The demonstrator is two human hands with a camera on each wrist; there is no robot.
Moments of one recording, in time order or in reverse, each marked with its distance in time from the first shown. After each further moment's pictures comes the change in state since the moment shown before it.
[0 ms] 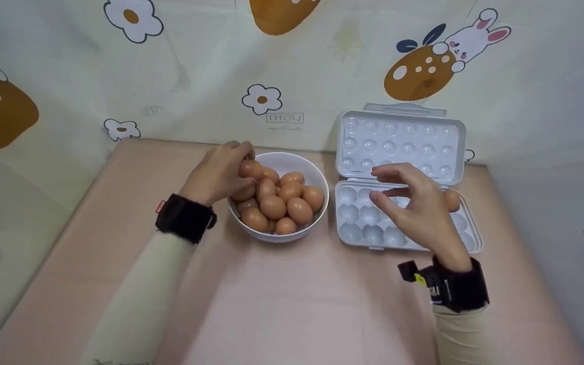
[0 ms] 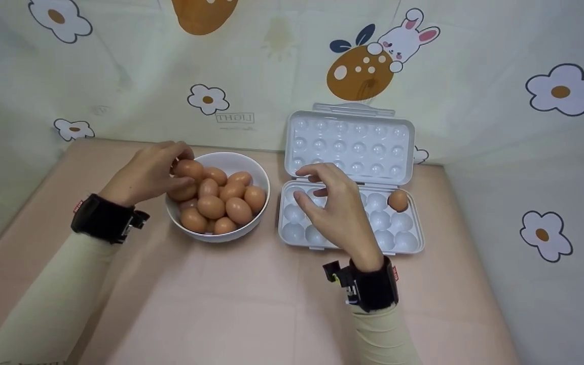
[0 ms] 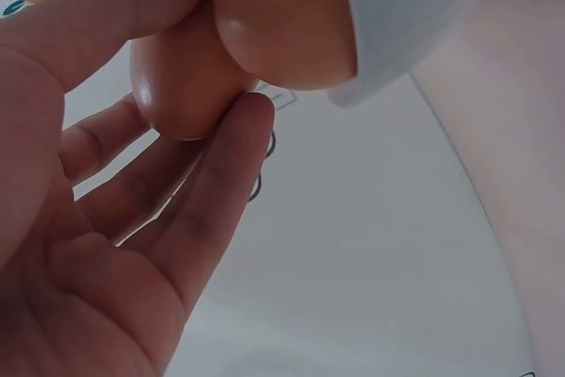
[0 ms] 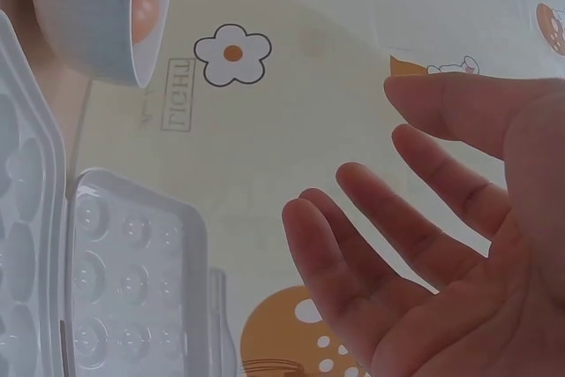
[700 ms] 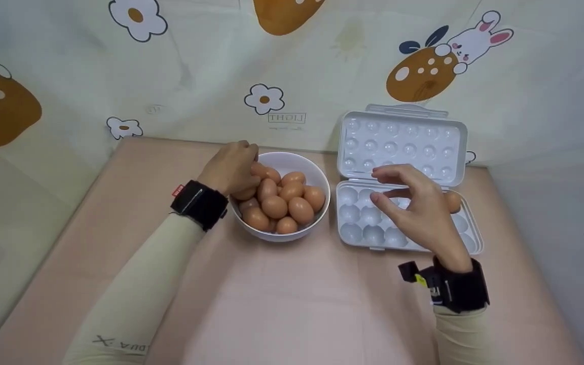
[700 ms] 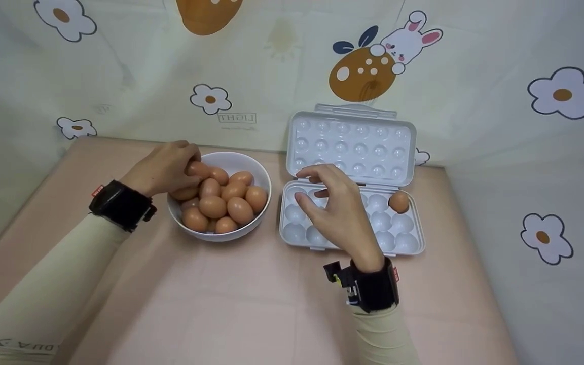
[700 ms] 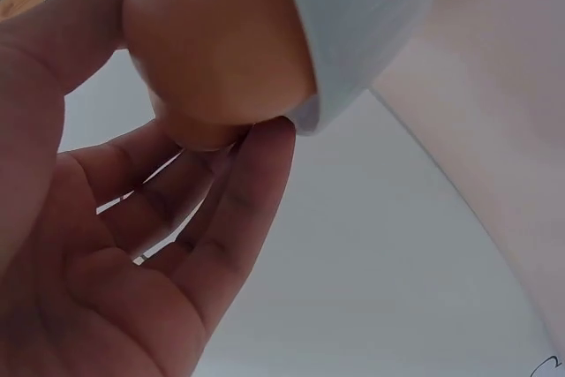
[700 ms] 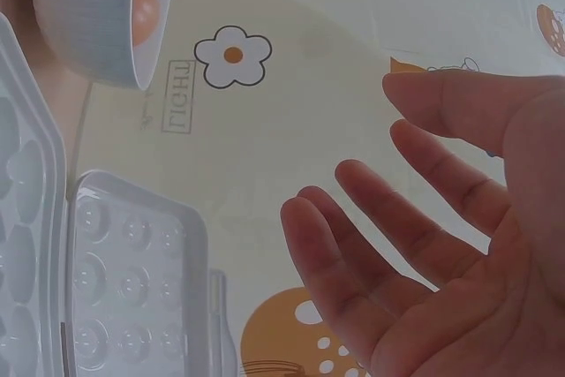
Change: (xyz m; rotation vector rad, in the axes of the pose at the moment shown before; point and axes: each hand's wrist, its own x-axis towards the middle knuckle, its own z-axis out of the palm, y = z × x) left_hand 0.021 0.004 0.010 0.198 -0.112 -0.052; right_hand 0.000 -0.001 0.000 0.017 -0.003 -0.021
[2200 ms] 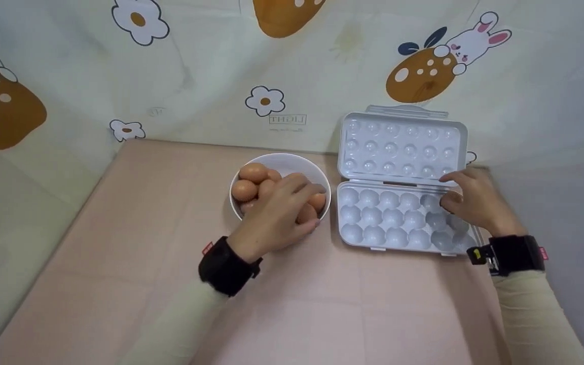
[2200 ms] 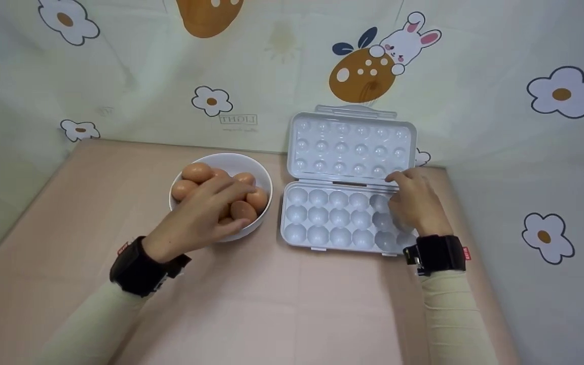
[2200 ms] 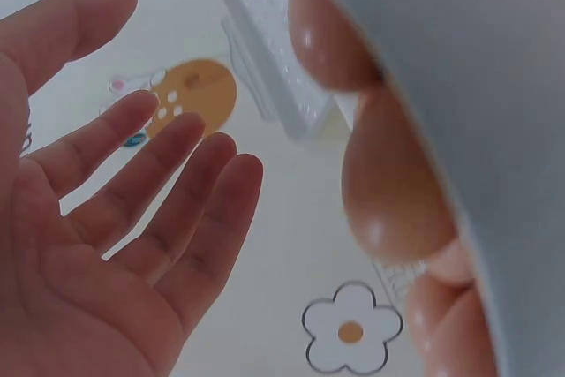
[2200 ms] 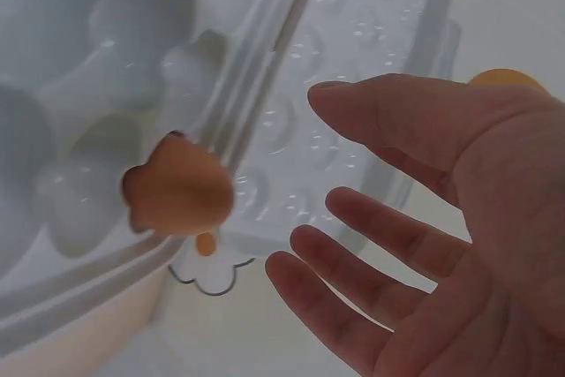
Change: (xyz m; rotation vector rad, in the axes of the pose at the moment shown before) left_hand -0.065 0.090 0.037 -0.172 0.340 0.428; right_hand -0.009 0.139 -0.093 -0.521 -0.184 0.102
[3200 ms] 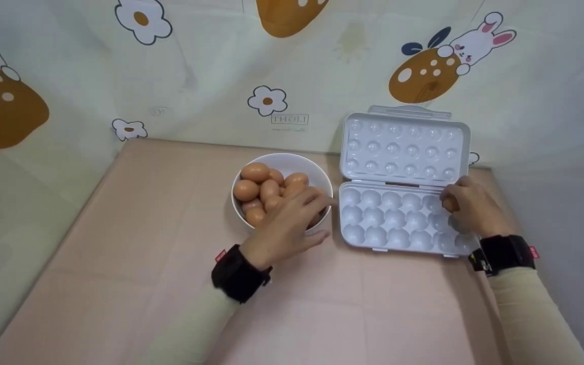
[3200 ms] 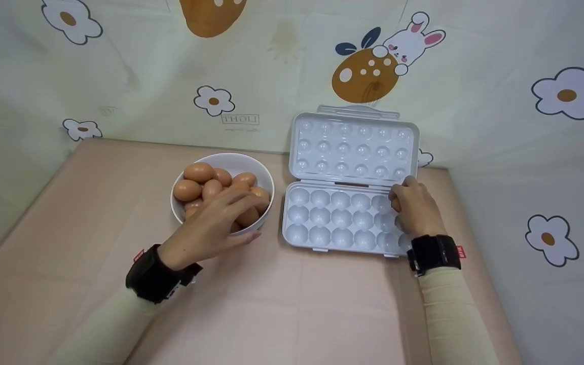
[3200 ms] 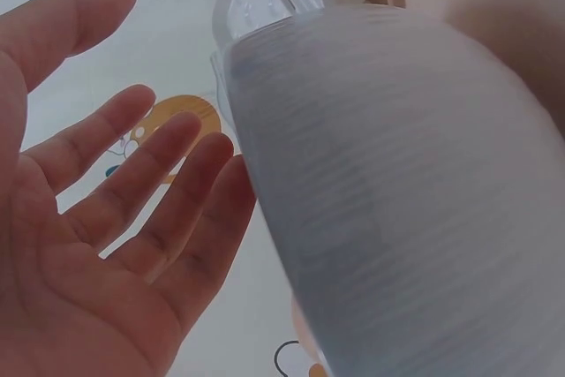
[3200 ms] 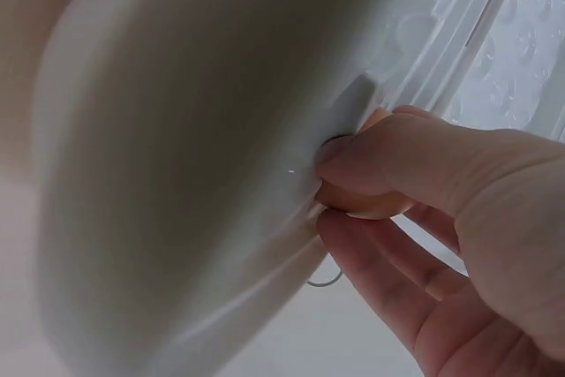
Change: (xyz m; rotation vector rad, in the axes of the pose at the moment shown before) left_hand -0.004 0.004 0.024 -0.139 -0.022 0.040; right_hand -0.005 0.023 0.022 -0.054 -0.175 0.131
